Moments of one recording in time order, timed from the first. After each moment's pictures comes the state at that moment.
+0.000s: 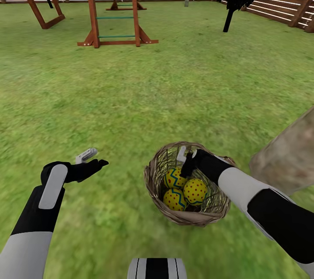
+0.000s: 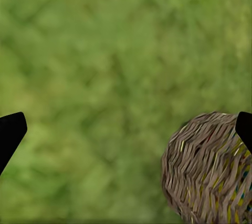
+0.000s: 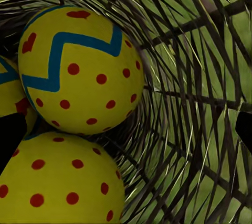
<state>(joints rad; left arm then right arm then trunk) -0.64 0.11 0.12 -1.38 0.91 1.01 0.49 -1.19 0.01 0.77 -0.31 0.34 0.35 0.54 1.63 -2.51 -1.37</state>
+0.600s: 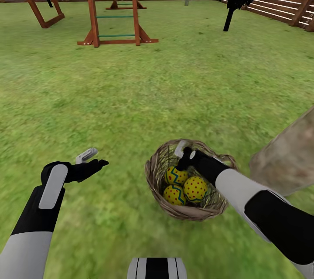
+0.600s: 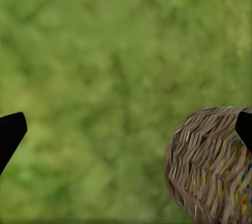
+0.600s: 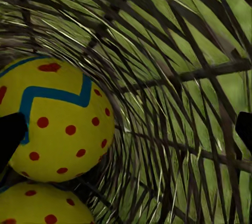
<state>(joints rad) -0.64 0.11 0.12 -1.38 0.91 1.01 0.49 -1.17 0.04 0.72 -0.31 0.32 0.25 0.35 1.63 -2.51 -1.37</state>
